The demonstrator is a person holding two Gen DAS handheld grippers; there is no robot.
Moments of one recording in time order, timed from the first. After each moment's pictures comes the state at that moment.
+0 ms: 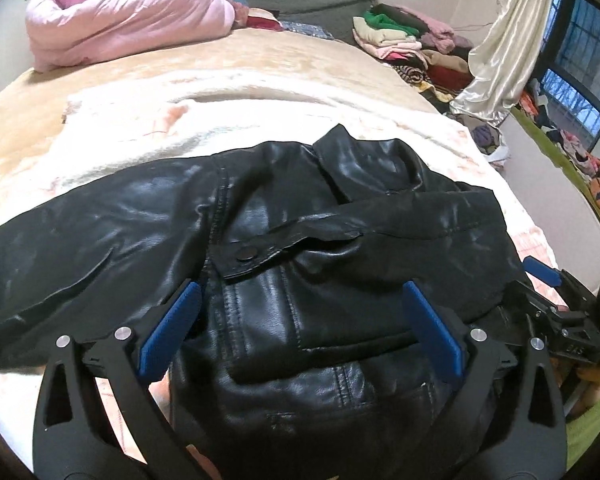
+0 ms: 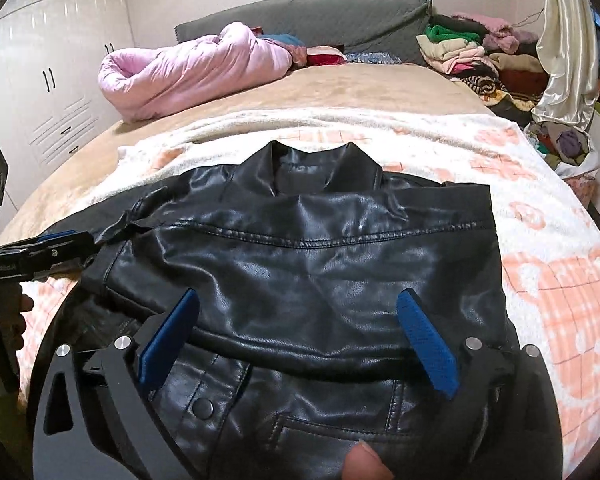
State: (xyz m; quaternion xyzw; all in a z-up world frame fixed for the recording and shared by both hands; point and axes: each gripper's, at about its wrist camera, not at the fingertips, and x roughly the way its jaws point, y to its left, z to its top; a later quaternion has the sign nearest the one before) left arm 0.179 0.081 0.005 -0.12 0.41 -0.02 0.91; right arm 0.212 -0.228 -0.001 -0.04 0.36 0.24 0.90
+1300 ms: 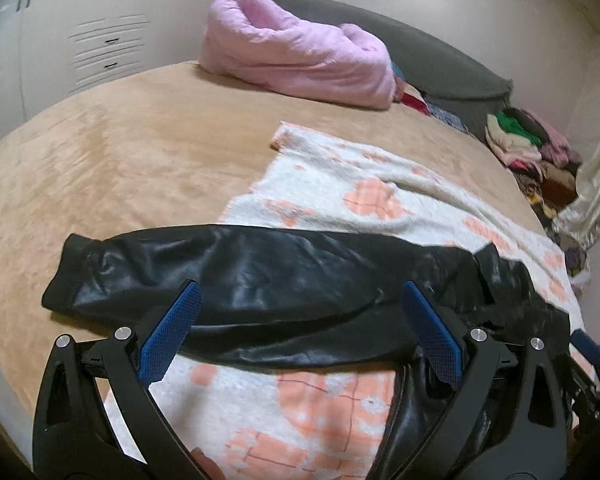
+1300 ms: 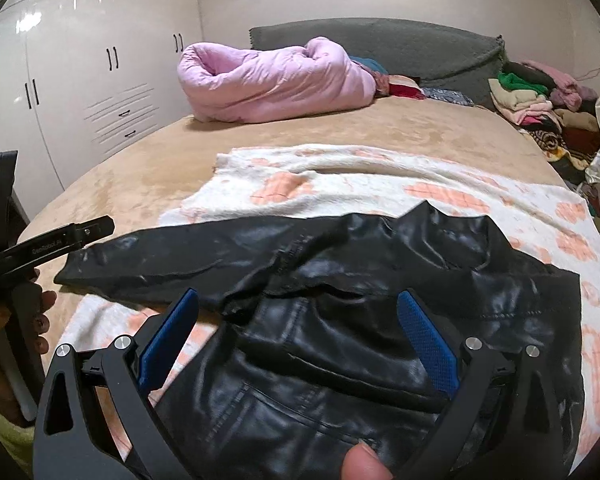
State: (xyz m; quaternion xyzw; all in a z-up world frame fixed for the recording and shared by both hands) left arm 0.069 0.244 0.057 -0.21 0.31 0.23 0.90; right arm 0.150 -0.060 0.063 -0.08 0.32 0.34 0.88
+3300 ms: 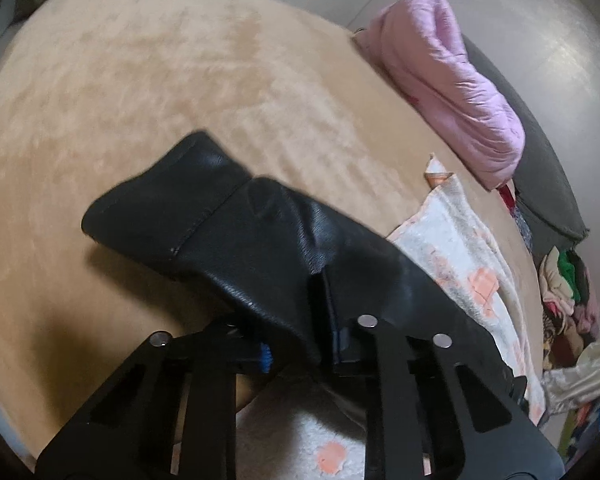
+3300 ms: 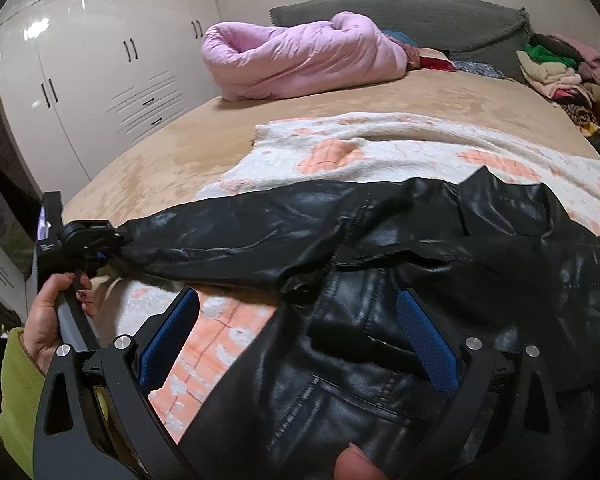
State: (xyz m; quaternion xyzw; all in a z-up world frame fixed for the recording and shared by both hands) left arm 0.025 0.373 -0.024 -0.42 0.26 0.35 0.79; right arm 0.136 -0.024 0.034 -0.06 0.36 0.38 0.85
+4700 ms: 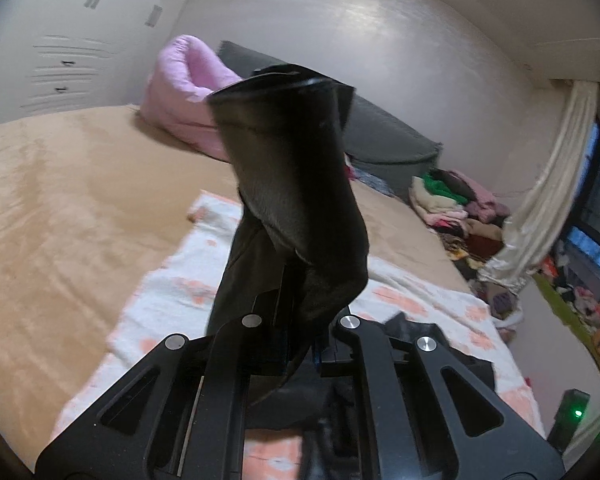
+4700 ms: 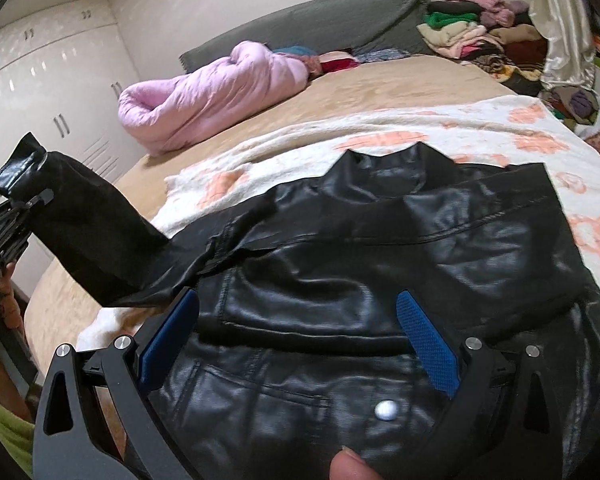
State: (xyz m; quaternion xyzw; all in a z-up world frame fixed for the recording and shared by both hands) left arm 0.085 0.232 0.104 -0.24 0.18 0.09 0.95; right arm 0.162 -0.154 0.031 0.06 0.36 0.26 0.89
